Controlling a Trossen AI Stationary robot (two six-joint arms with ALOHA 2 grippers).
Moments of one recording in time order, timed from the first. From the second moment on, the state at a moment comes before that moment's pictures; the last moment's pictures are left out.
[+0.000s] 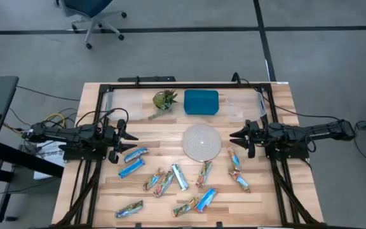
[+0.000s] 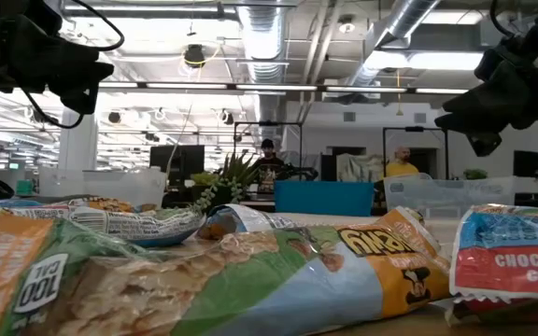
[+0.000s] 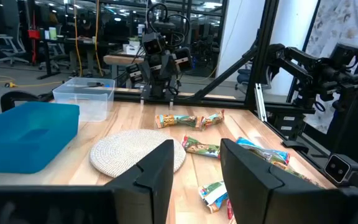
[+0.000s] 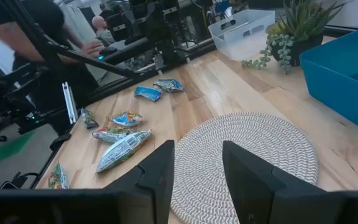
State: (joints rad) left arm -0.15 0.02 0.01 0.04 -0.06 -0.10; right arm 0.09 0.23 0.01 0.03 0.10 0.37
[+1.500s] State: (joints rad) left arm -0.15 0.02 0.01 0.04 -0.05 -0.83; right arm 0.09 0.23 0.01 0.03 0.10 0.37
